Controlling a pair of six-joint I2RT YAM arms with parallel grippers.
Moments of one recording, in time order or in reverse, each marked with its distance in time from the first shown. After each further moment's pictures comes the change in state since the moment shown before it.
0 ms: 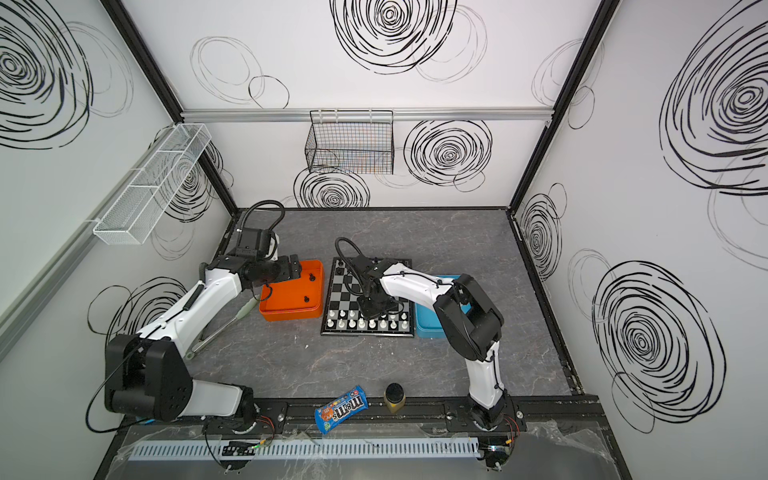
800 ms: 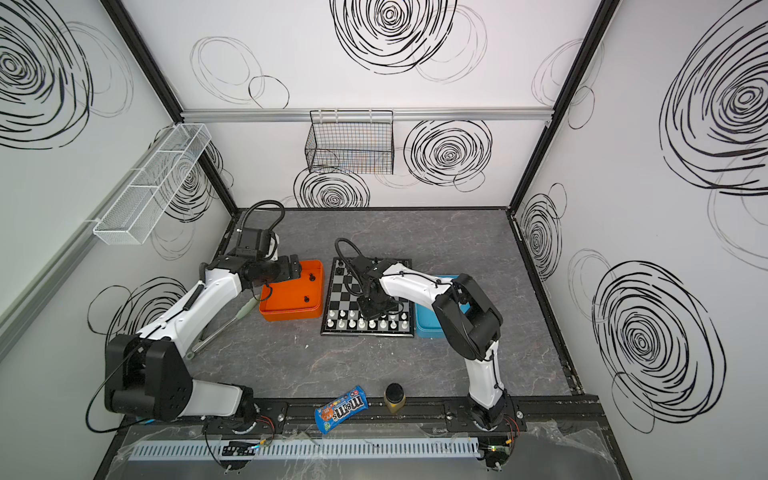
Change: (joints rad) left arm 0.000 0.000 0.000 0.000 0.000 0.000; right arm 0.000 0.006 0.000 0.001 0.000 -0.002
